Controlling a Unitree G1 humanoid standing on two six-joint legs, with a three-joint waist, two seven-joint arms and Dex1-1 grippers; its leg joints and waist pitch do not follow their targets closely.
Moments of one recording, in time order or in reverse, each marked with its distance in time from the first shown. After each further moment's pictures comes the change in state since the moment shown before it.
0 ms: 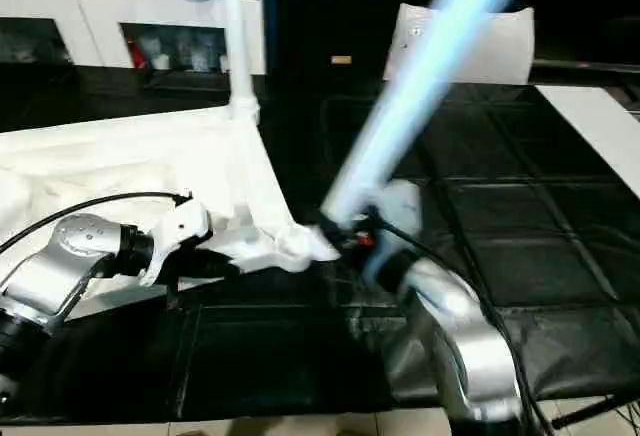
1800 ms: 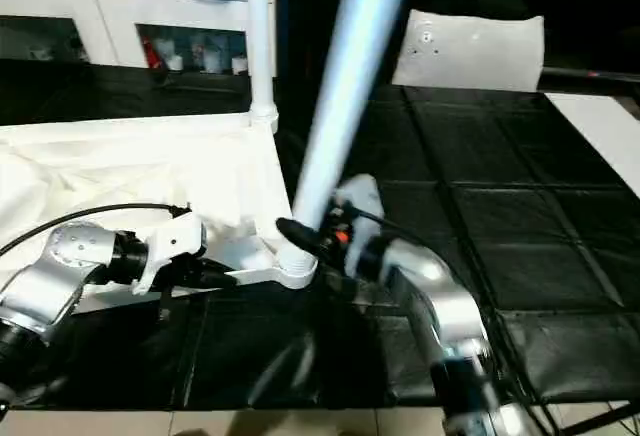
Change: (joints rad) left arm 0.036 -0.012 0.034 0.042 0.040 -0.167 -0.052; right arm -0.127 0.031 -0.007 0.367 0.042 -0.129 0.183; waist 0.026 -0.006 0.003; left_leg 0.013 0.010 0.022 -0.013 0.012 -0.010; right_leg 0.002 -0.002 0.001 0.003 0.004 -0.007
